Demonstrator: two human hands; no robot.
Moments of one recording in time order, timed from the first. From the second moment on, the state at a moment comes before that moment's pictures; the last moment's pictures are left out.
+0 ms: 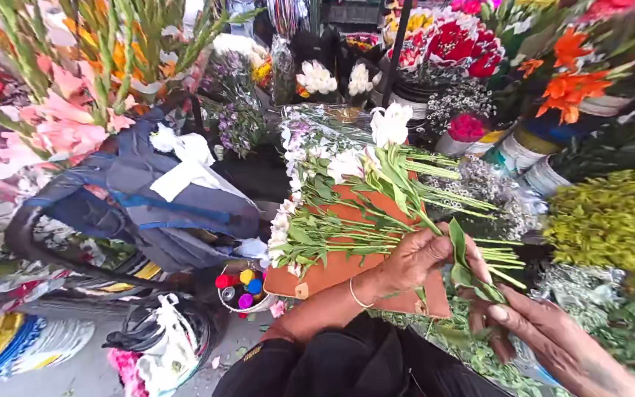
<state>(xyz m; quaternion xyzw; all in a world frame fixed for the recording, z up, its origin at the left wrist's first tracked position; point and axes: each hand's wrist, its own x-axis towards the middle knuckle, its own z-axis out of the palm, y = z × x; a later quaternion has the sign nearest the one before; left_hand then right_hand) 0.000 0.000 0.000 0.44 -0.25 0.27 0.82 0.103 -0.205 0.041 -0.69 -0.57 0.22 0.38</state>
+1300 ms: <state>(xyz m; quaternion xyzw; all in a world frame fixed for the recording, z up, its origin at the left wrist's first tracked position) -0.181 0.002 -0.175 0.83 0.27 0.17 0.46 0.245 -0.102 -0.016 -0.77 -0.61 -0.10 0.13</state>
